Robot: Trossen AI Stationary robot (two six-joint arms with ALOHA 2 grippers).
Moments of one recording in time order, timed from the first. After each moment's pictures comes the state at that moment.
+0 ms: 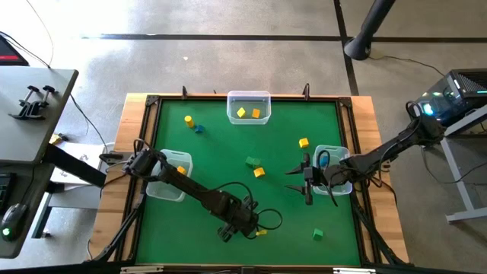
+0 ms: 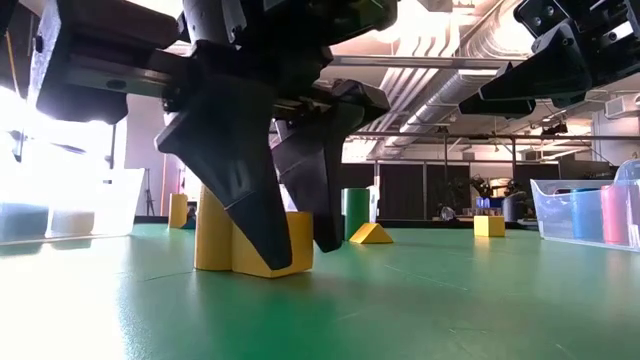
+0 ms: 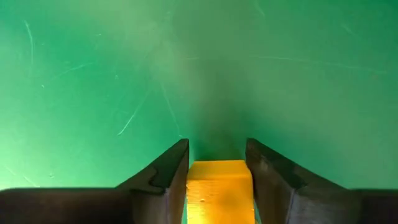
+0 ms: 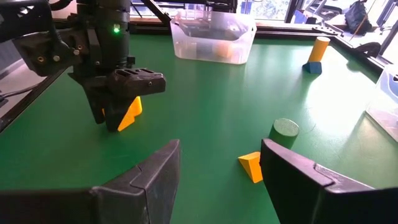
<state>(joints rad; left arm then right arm) -0.43 2.16 1.57 -0.60 -0.04 0.31 0.43 1.05 0.31 0.38 0.41 0.11</state>
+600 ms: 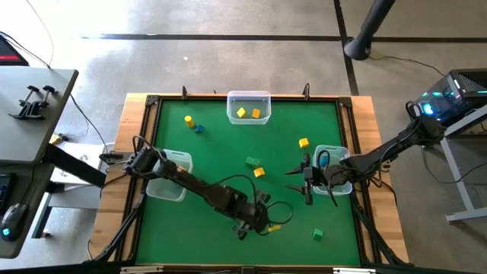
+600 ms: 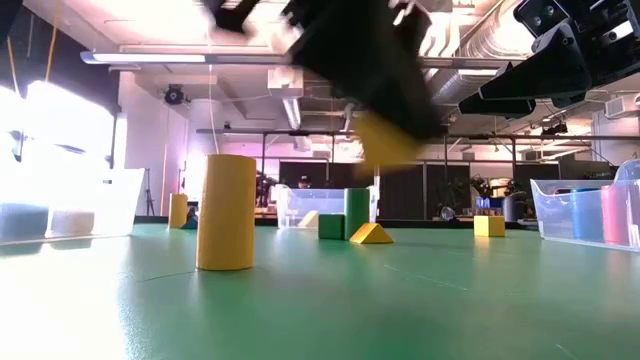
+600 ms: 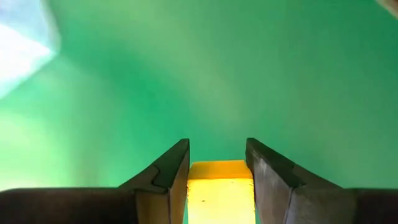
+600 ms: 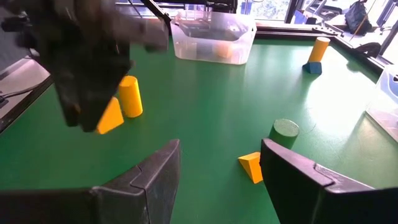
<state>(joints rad) -0.40 2.16 1.73 -0.56 -0.18 0.32 0.43 1.05 0.31 0.38 0.41 0.11</state>
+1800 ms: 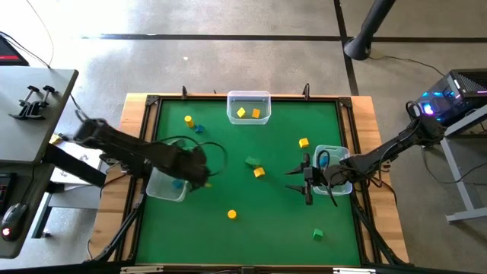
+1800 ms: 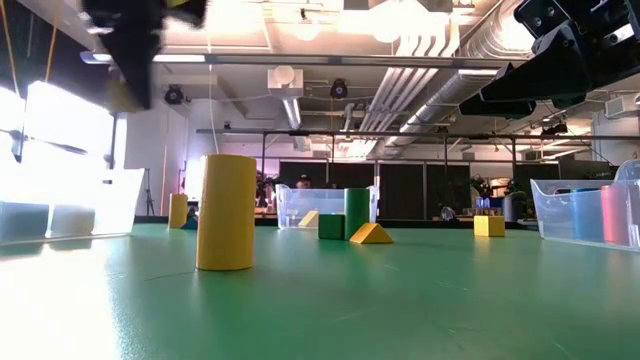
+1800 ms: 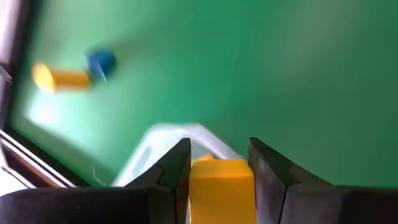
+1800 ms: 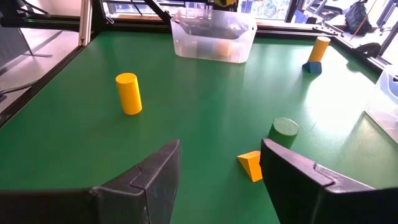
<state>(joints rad) -0.30 1.46 1.22 -1.33 -0.39 -0.73 0.43 1.05 0.31 0.38 0.41 0.11</state>
